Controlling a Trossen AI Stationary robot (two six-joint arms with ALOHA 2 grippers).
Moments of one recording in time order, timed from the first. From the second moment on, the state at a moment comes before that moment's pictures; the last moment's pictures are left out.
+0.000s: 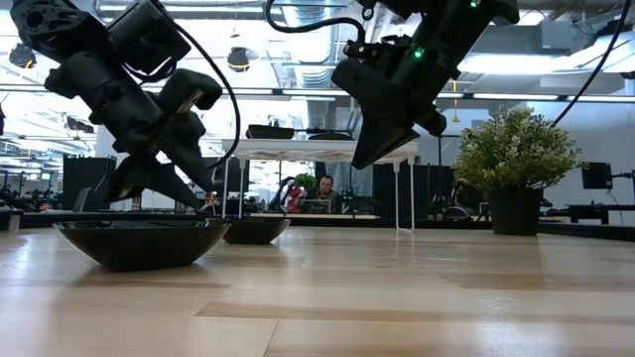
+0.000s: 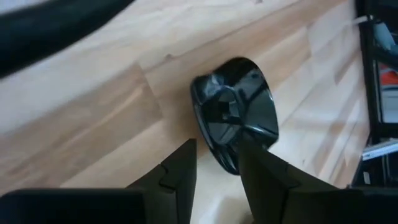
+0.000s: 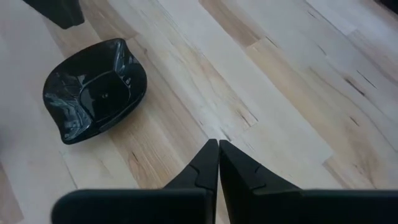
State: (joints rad) left arm -0.09 1.44 0.40 0.13 -0.05 -1.18; right arm 0.20 1.71 1.12 -0.41 0.55 0.64
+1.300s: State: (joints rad) left arm -0.17 1.60 0.40 0.30 -0.19 -1.30; right arm 0.20 1.71 1.12 -0.40 0.54 0.64
